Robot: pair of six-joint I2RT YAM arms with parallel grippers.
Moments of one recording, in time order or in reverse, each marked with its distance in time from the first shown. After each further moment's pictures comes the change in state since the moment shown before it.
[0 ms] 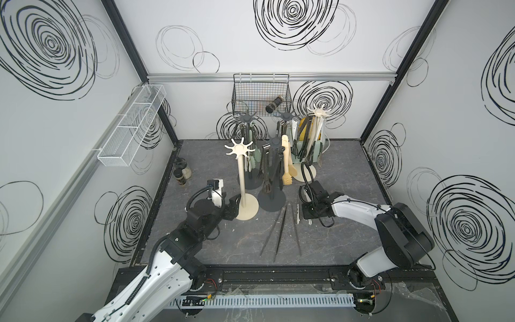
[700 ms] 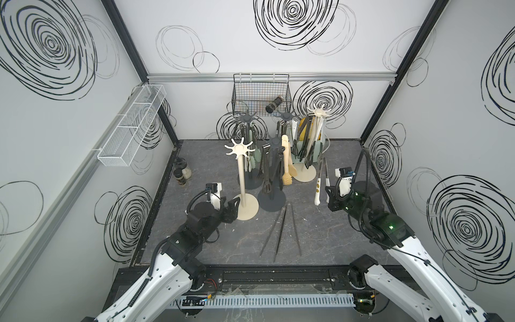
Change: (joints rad) left arm 0.036 -0.030 -0.062 0.000 0.046 -0.061; right arm -0.047 -0.818 0.085 -0.119 0.026 -0.197
